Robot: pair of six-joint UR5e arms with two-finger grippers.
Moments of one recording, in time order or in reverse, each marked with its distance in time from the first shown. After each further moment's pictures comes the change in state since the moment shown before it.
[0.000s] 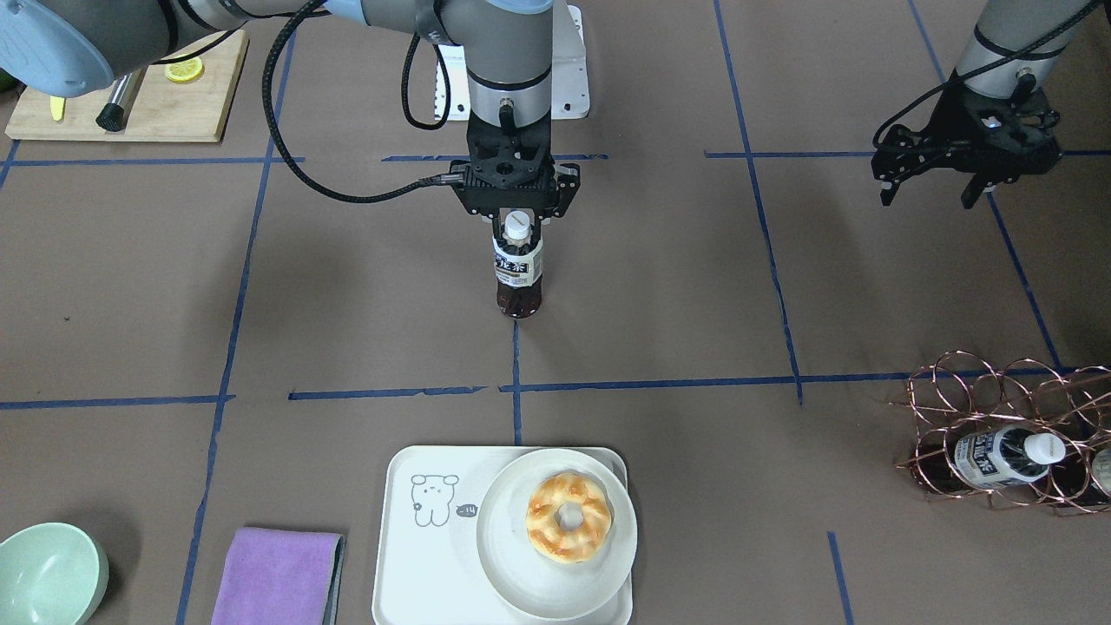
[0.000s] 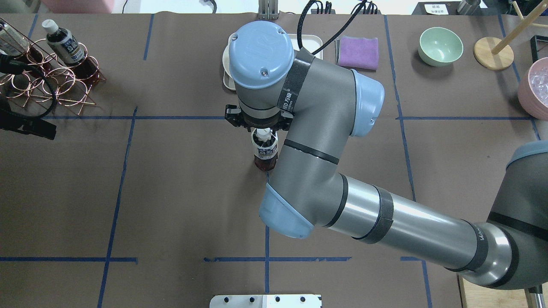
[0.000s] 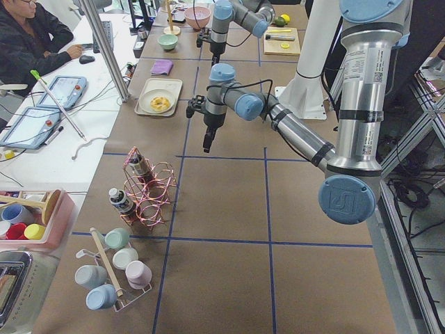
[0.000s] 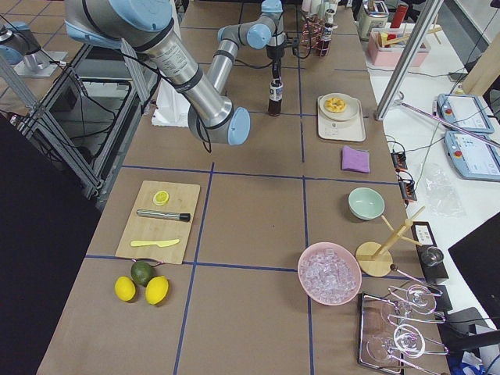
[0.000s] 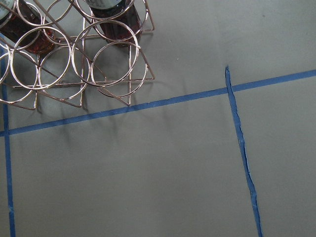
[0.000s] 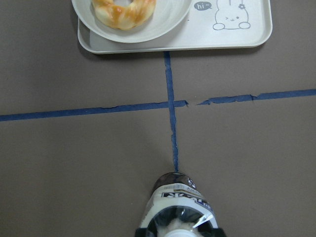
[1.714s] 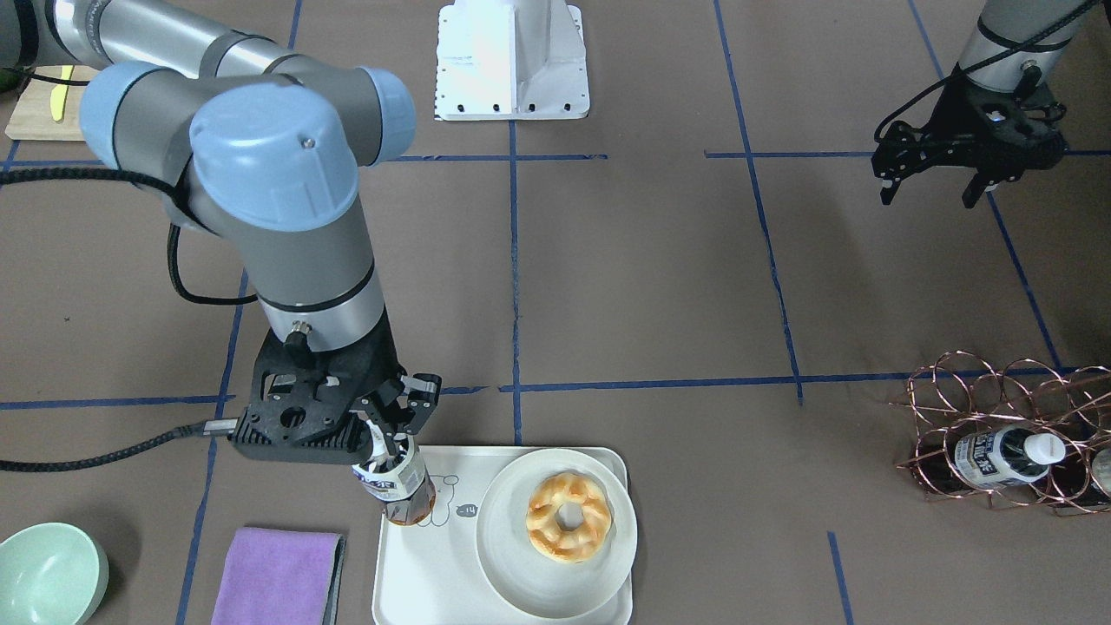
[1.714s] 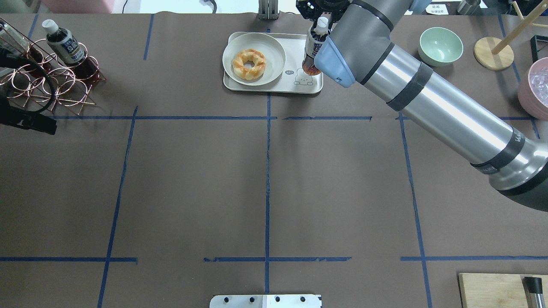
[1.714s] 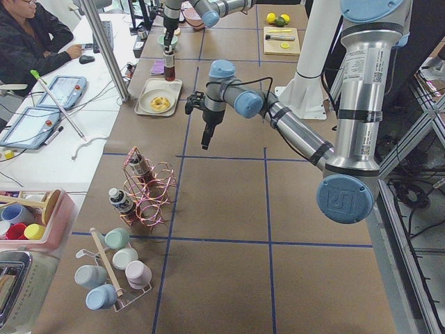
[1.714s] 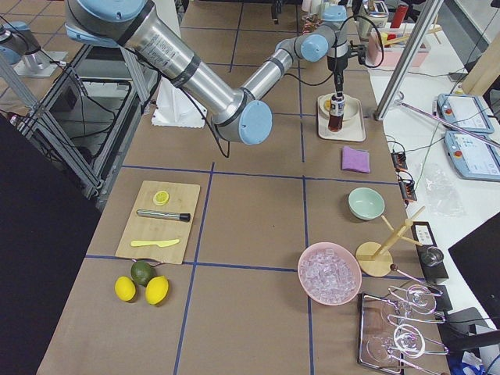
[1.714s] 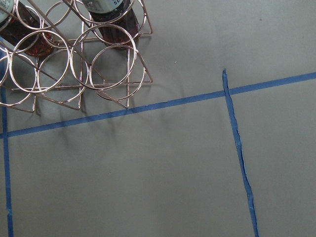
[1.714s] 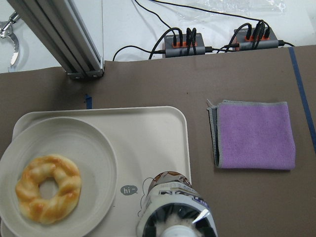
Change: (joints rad) left arm -0.015 -0.014 -0.017 0.002 -0.004 -0.003; right arm 0.370 0.033 -0.376 0.331 0.109 -0.254
